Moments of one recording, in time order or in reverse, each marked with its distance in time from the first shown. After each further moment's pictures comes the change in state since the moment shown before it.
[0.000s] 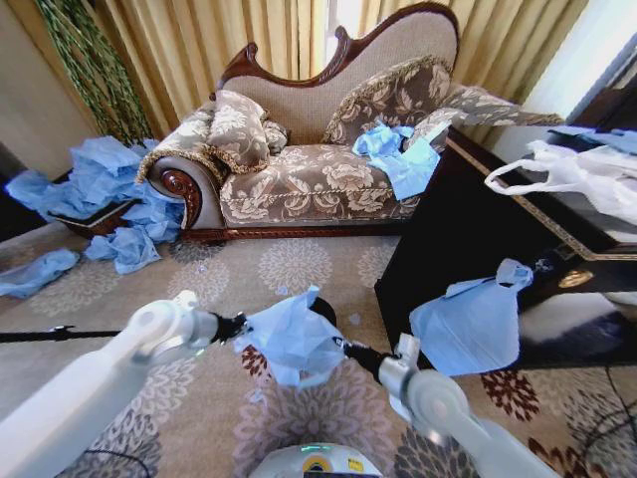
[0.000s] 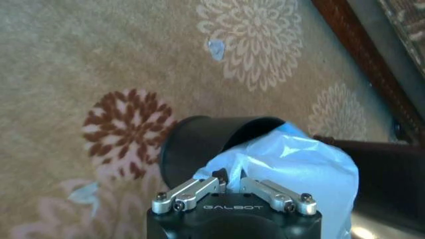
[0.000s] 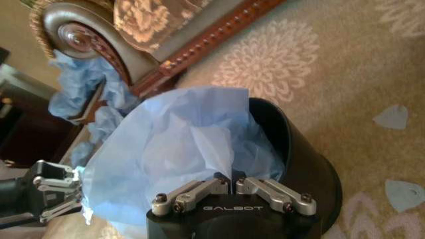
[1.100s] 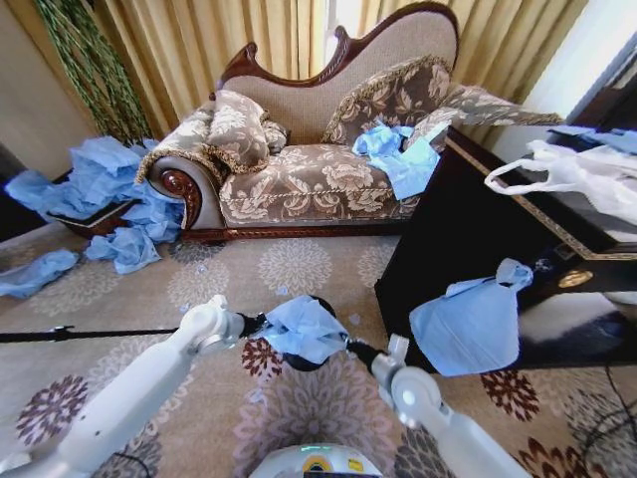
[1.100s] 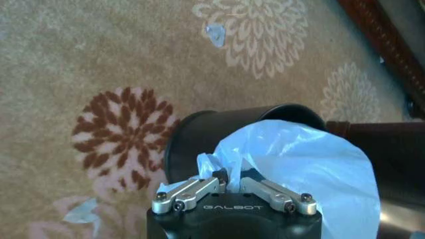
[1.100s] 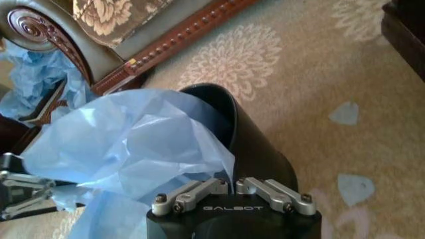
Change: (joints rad) left arm 0.018 -0.036 0.080 0.125 0.163 0.108 0.169; right arm -0.161 0.124 0.077 -0.134 -0.307 0.030 -0.129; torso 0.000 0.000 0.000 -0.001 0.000
